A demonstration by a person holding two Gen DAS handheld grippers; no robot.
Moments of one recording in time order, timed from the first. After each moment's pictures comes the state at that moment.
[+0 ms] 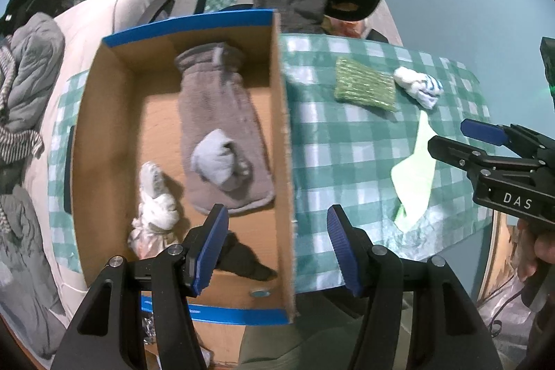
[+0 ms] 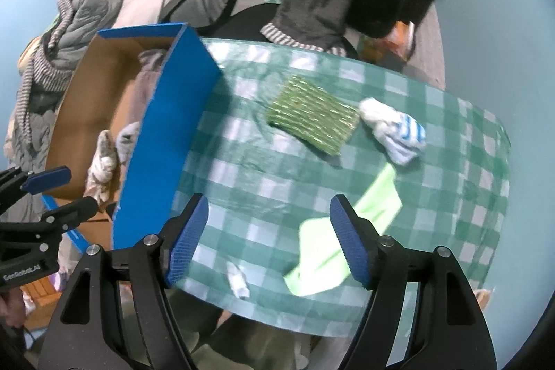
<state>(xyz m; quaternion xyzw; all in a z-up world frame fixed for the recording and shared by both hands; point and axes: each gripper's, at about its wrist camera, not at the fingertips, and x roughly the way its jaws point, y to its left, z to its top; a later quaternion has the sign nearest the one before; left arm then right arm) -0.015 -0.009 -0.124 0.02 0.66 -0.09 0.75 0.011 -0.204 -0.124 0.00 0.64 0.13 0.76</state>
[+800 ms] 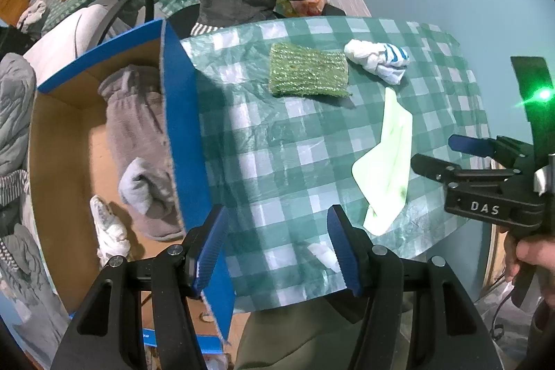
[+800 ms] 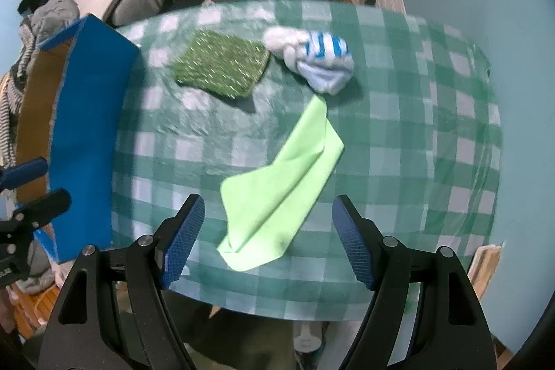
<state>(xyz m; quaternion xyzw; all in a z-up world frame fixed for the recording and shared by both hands) -0.004 -0.091 -0.148 0.08 0.67 -0.14 0.73 -0.008 -0.287 -0.181 0.06 0.68 0.07 0.72</state>
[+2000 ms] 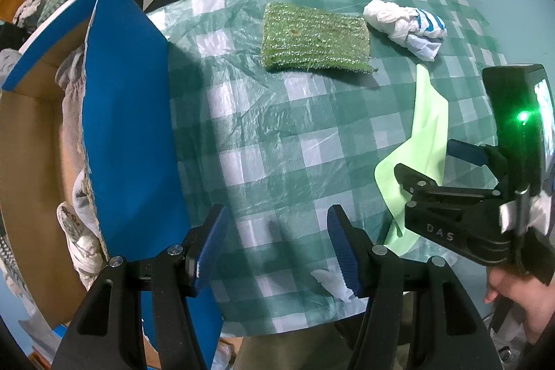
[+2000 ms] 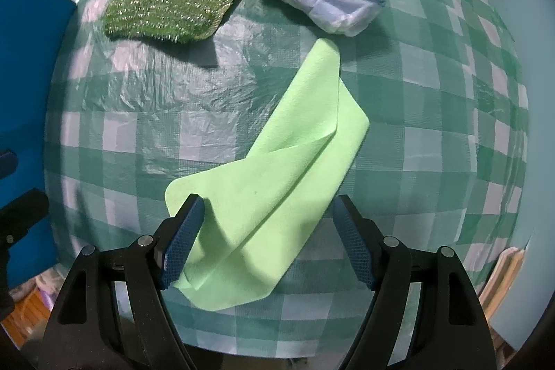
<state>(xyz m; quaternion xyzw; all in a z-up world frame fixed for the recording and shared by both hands) 0.008 -0.111 -0.211 0.10 0.70 -0.12 0.70 -0.005 -0.259 -0.271 0.00 0.71 0.02 0.70</state>
